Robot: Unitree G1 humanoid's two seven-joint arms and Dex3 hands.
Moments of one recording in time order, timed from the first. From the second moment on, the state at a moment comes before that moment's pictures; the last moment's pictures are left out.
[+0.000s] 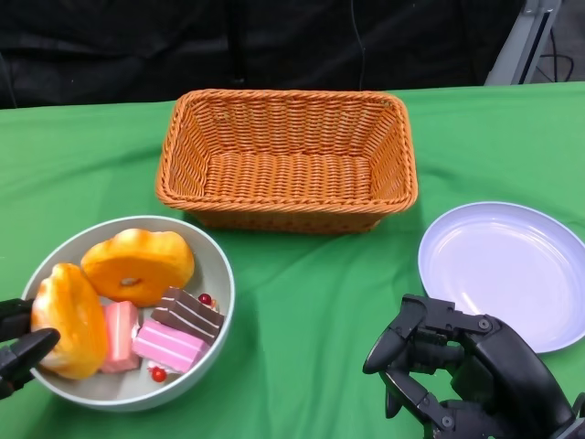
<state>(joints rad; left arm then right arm) 0.07 0.67 0.20 -0.16 -0.34 0.74 -0.70 0.20 -0.13 0.18 -0.23 0.15 -0.18 0.40</state>
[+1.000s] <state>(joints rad) 0.14 0.67 0.17 -0.32 -0.38 0.72 -0.70 0.20 -0.13 0.19 -0.22 0.14 -0.18 0.39</state>
